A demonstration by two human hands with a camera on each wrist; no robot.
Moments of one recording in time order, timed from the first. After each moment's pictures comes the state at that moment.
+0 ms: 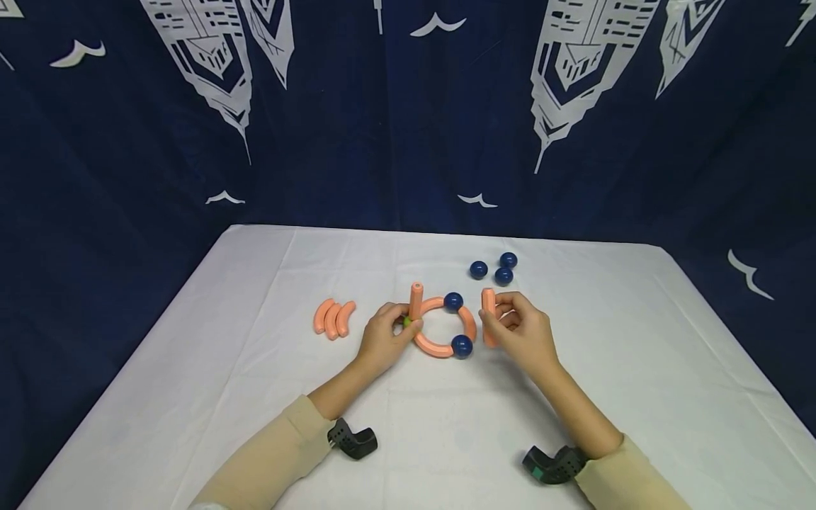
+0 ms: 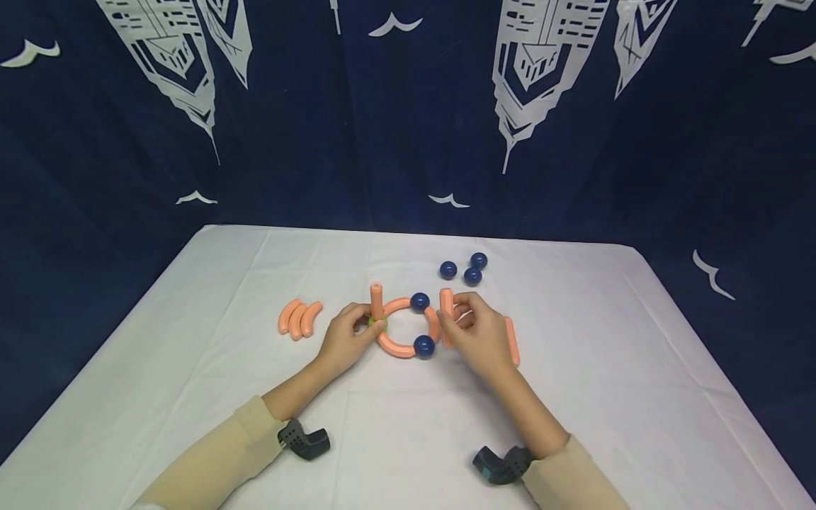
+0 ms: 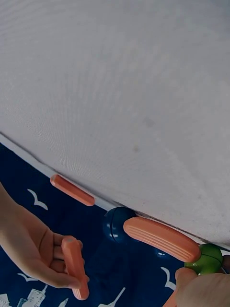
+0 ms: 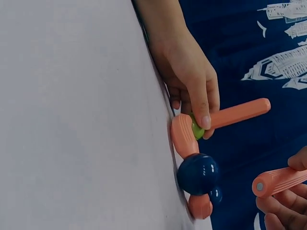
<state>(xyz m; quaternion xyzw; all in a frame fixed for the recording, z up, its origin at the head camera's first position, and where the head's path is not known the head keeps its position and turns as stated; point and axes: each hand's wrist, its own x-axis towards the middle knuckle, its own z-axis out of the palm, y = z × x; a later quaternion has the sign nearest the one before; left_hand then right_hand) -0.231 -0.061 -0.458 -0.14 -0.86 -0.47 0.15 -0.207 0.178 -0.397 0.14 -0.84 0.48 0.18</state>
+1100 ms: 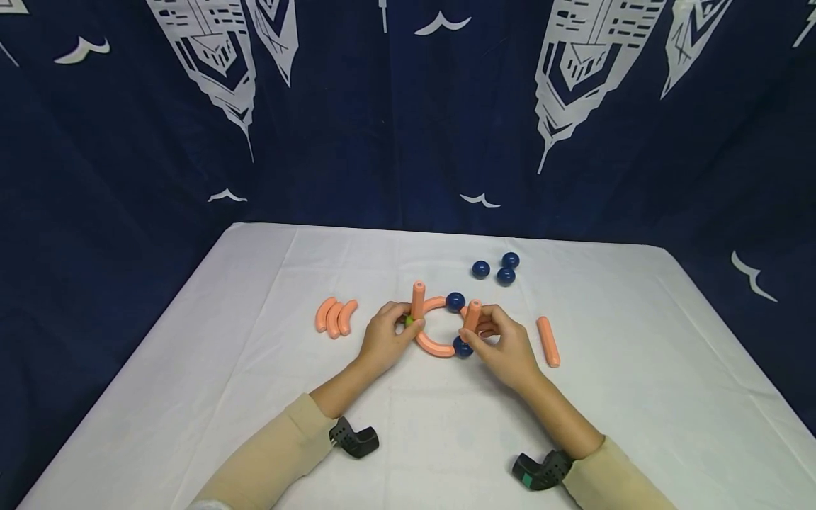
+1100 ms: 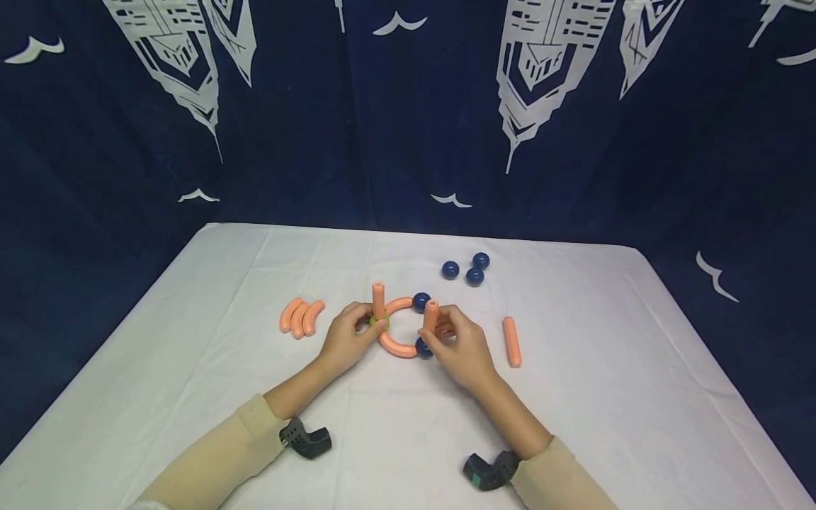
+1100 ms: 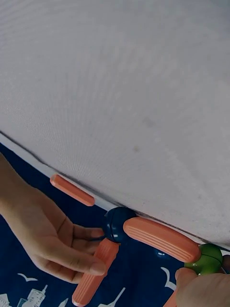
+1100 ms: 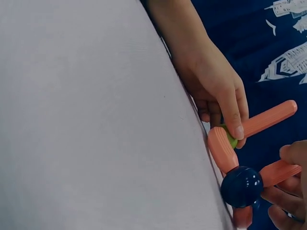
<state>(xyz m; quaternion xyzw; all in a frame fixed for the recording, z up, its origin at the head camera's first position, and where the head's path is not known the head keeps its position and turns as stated) -0.233 -0.062 -0.460 -0.15 -0.86 -0.47 0.15 -0.211 0.163 -0.431 0.25 -0.83 0.45 0.20</state>
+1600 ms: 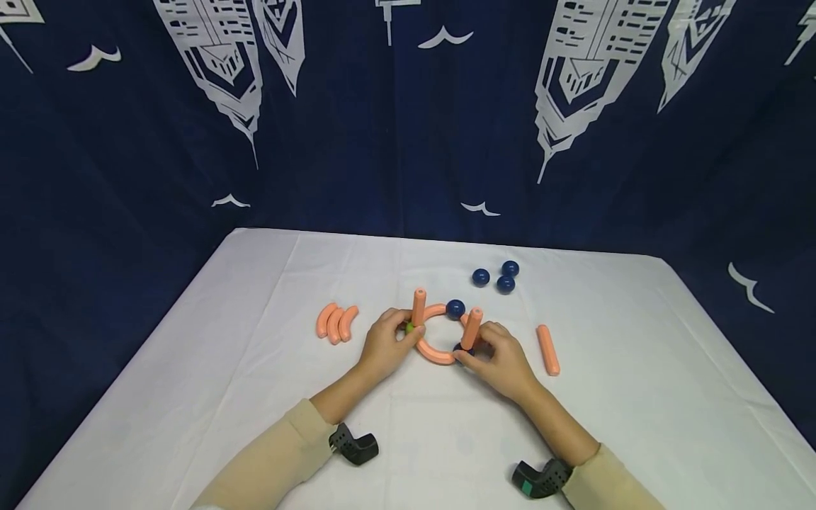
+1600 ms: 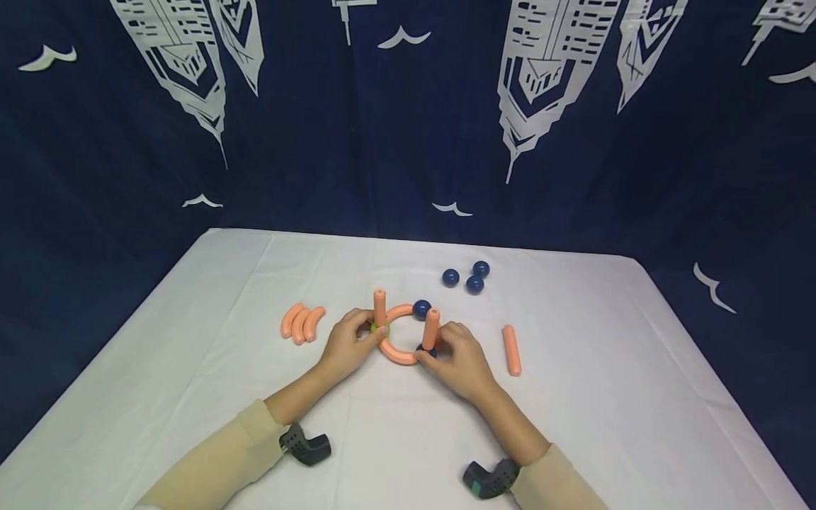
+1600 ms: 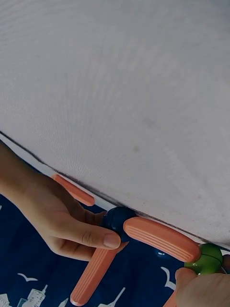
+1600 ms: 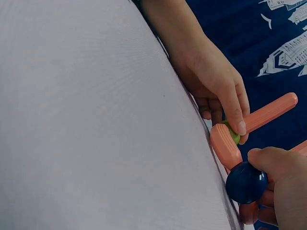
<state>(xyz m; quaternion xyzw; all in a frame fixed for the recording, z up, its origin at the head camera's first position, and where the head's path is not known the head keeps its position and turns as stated) -0.230 -0.062 -0.458 -0.15 -0.86 -0.47 0.15 -0.215 0.168 -0.447 0.27 -0.86 0.39 0.19</state>
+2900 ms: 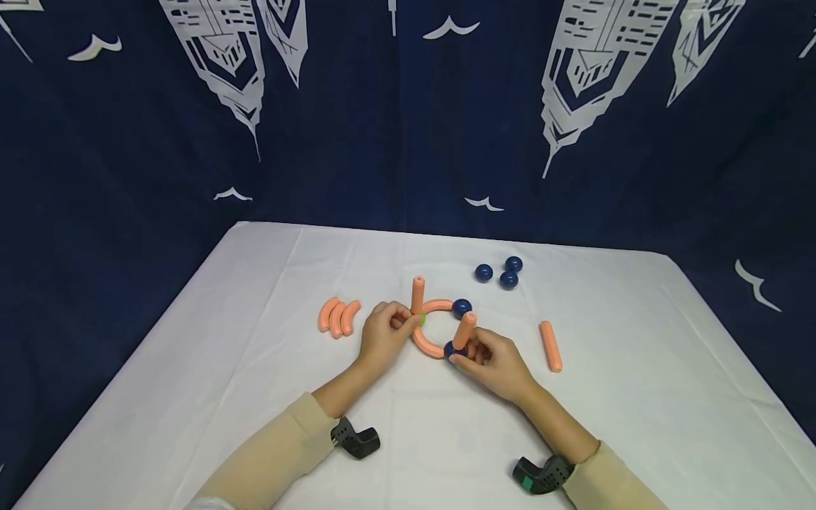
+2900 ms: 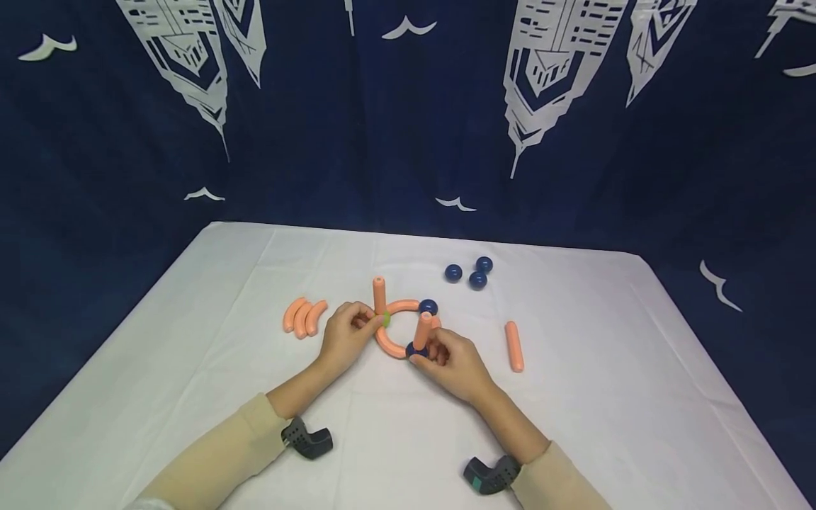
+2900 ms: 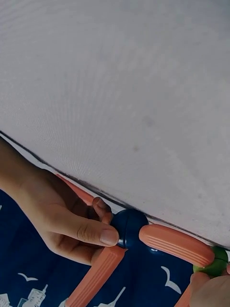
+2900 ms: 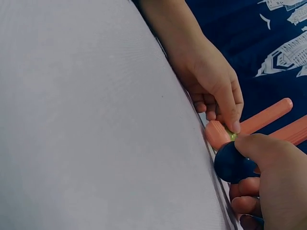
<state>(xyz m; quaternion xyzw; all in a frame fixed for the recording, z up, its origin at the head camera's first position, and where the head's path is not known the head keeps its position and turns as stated) -0.233 -0.064 -0.460 -0.09 -0.83 -0.51 0.19 -0.210 0.163 -0.455 0.31 -0.83 0.45 0.13</state>
